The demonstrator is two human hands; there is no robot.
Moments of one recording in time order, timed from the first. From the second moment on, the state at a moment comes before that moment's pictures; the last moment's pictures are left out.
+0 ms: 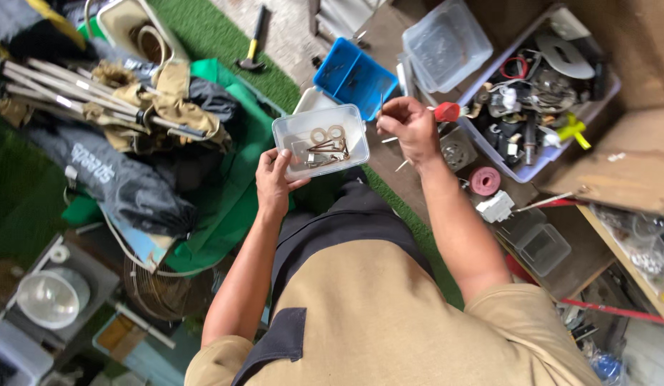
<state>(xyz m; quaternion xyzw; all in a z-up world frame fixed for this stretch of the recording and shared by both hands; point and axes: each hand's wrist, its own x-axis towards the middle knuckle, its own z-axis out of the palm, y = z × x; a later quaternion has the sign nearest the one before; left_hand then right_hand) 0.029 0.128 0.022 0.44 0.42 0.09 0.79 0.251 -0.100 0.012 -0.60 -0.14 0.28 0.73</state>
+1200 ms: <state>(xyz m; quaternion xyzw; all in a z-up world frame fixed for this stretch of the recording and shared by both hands) 0.045 0.116 0.028 0.54 0.40 0.17 0.72 0.263 -0.055 0.112 -0.79 -0.45 0.16 0.40</state>
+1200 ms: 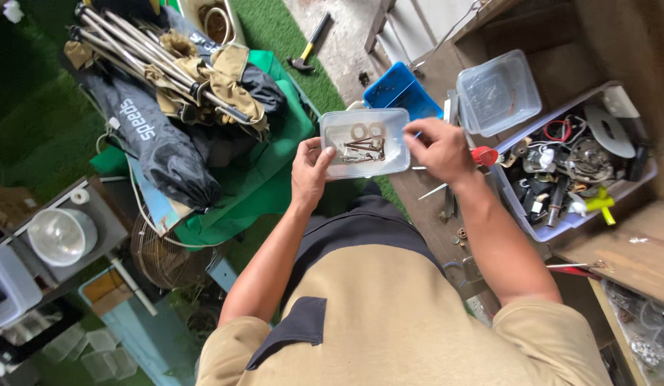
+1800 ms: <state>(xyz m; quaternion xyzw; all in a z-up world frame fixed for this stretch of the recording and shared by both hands) 0.047 0.119 0.048 0.58 0.32 0.18 0.72 0.216 -0.005 0.109 -0.76 -0.60 0.20 0.16</state>
